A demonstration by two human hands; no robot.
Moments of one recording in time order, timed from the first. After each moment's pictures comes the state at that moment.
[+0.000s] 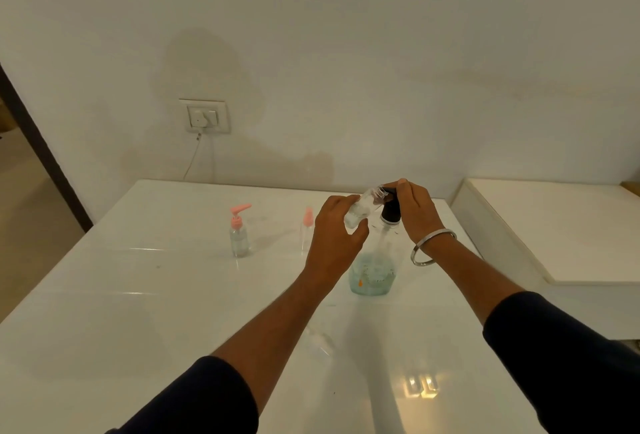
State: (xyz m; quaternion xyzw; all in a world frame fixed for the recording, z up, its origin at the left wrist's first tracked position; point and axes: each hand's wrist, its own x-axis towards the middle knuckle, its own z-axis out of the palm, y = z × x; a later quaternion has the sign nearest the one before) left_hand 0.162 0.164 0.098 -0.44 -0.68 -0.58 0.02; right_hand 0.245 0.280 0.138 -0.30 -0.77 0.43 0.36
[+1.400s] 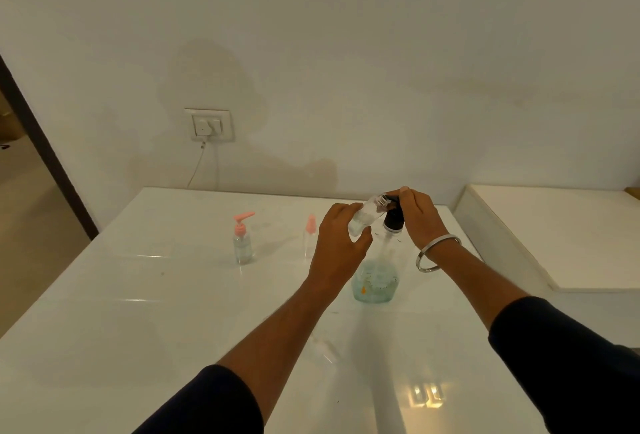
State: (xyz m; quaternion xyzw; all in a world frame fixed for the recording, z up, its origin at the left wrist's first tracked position) left_hand 0.164 0.162 0.099 -0.44 -0.68 -0.58 0.01; right_hand 0.247 0.282 0.141 -0.30 -0.78 0.42 0.35
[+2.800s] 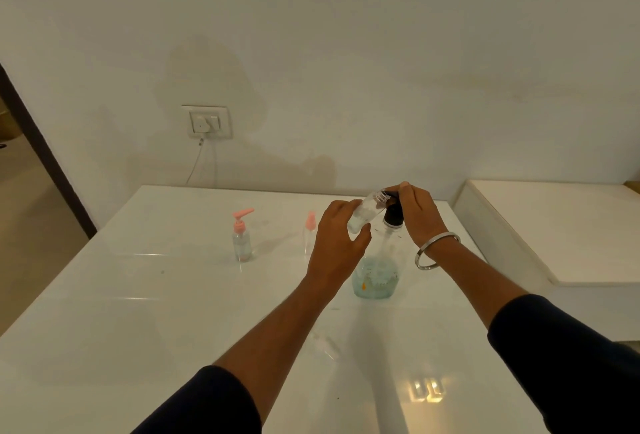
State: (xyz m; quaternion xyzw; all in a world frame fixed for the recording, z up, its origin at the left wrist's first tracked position) left_hand 0.163 0.161 0.095 -0.45 -0.70 -0.56 0.02; right_hand 0.245 0.276 0.140 -0.31 -0.77 0.43 0.36
